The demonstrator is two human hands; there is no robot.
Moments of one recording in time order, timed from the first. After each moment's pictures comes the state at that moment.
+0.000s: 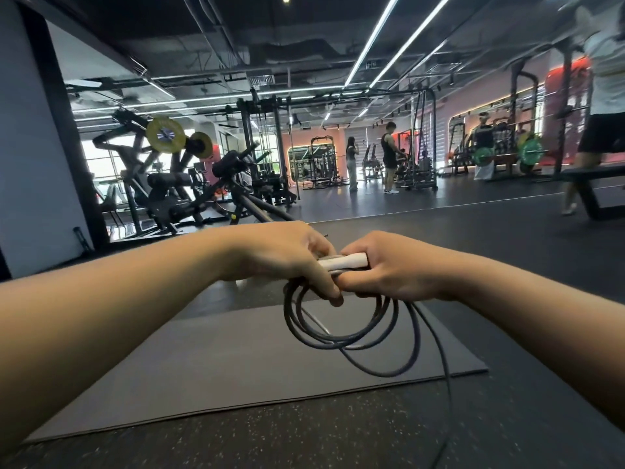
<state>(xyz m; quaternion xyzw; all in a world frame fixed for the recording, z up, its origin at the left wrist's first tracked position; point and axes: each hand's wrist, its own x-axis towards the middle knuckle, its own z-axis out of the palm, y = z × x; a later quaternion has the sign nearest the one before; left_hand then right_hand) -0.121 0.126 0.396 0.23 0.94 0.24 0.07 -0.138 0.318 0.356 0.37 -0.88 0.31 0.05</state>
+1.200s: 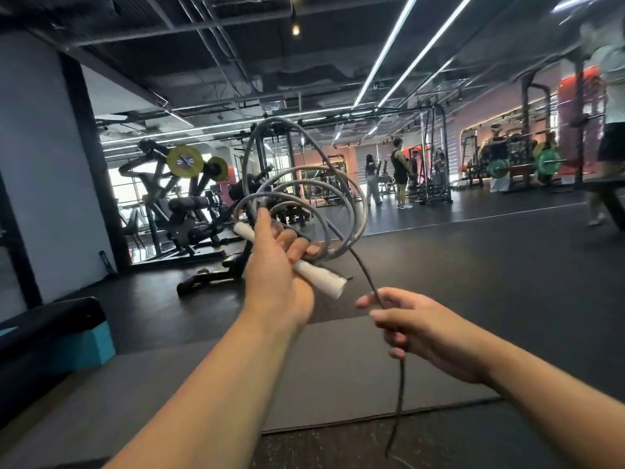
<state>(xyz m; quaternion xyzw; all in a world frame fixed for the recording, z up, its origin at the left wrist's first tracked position) -0.123 0.146 0.382 0.11 0.32 0.92 -0.19 -0.151 0.325 0.289 0.26 -0.67 0.69 -0.11</state>
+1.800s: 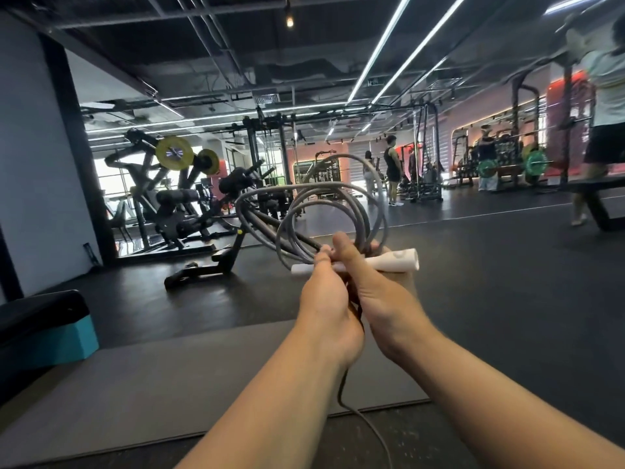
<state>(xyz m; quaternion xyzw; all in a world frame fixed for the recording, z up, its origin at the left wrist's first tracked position) -0.125 0.208 0.340 0.00 0.41 0.91 -0.02 -0.138 0.262 0.320 0.18 -0.52 0.83 0.12</state>
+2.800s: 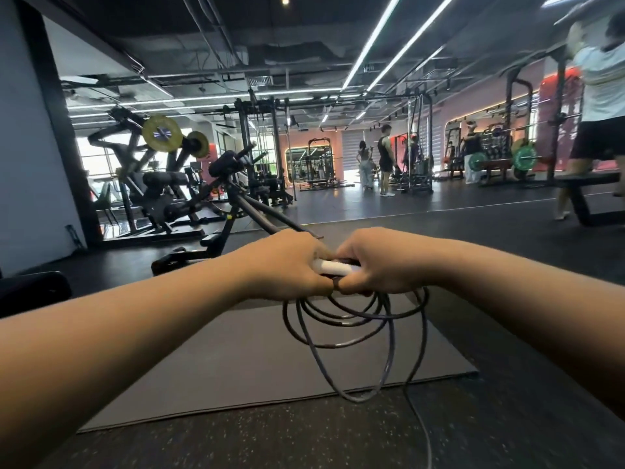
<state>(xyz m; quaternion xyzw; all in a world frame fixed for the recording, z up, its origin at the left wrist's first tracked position) -0.124 0.140 0.379 0.27 0.96 0.00 -0.13 -0.142 0.314 0.373 0.34 -0.93 0.10 0.09</state>
